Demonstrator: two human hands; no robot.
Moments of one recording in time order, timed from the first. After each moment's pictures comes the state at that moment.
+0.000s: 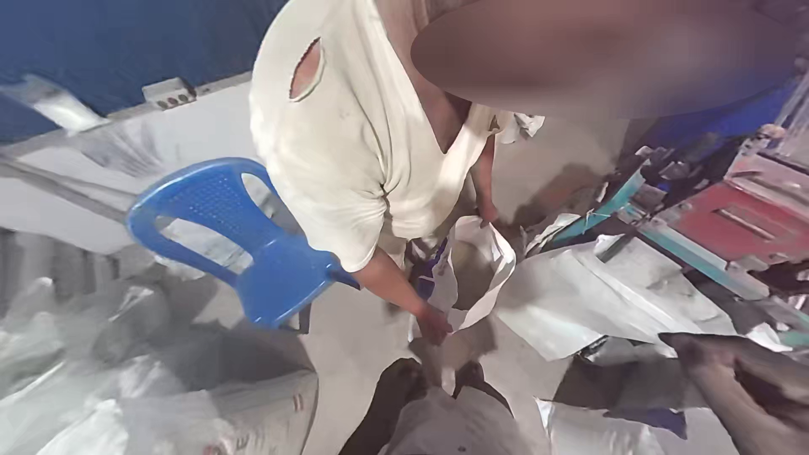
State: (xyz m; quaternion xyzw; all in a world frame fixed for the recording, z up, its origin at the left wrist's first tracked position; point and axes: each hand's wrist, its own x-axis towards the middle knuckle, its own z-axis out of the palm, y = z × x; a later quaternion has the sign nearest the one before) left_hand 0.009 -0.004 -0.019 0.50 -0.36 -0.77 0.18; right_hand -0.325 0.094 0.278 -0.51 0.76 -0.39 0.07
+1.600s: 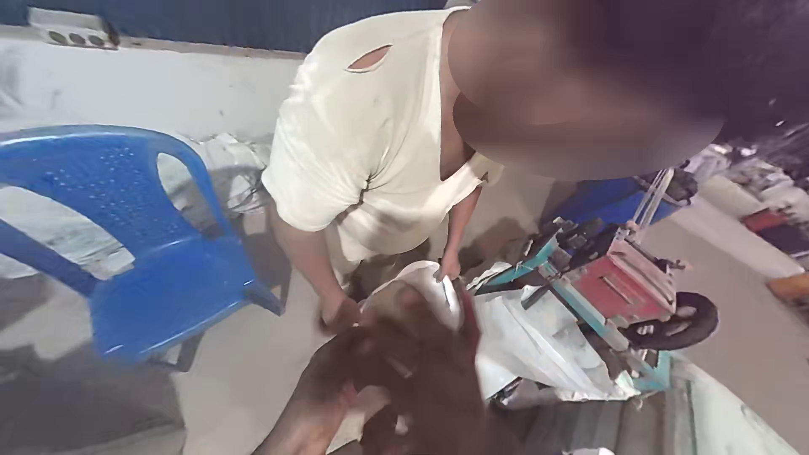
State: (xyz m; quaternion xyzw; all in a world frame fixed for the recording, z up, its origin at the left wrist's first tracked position) left_hand -0.037 -0.045 0.176 0.39 -0.33 -0.74 0.43; right_hand -0.197 -0.029 0.245 -0.77 0.50 -0.40 -0.05
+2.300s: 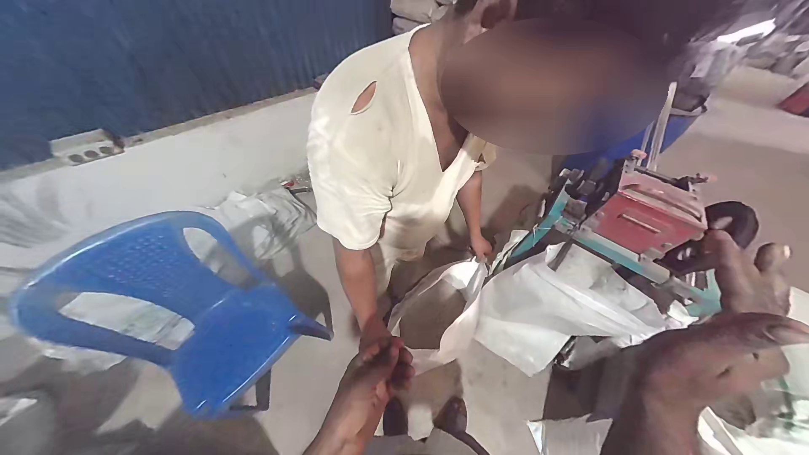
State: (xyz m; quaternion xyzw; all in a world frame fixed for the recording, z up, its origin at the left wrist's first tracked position) left_hand -0.020 -0.079 0.130 0.34 -0.32 -0.83 0.30; right_hand -0.345 0.046 0.261 -0.38 0.63 -0.58 -0.34
